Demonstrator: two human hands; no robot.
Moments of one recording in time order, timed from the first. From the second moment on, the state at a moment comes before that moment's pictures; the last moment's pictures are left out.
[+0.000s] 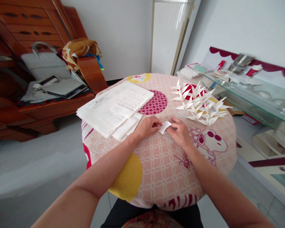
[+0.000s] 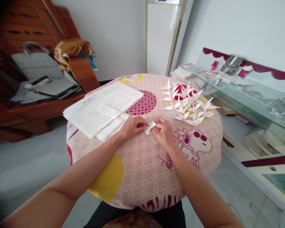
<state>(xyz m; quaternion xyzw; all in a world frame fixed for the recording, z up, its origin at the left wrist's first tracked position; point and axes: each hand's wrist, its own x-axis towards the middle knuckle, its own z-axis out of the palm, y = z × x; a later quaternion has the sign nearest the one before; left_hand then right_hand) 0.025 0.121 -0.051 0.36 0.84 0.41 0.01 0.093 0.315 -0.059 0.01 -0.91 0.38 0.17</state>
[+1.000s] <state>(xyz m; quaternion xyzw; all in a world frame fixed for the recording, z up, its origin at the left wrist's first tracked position) 0.018 0.123 -0.055 0.31 0.84 0.45 0.07 0.075 0.299 -0.068 -0.03 -0.91 0.39 0.14</state>
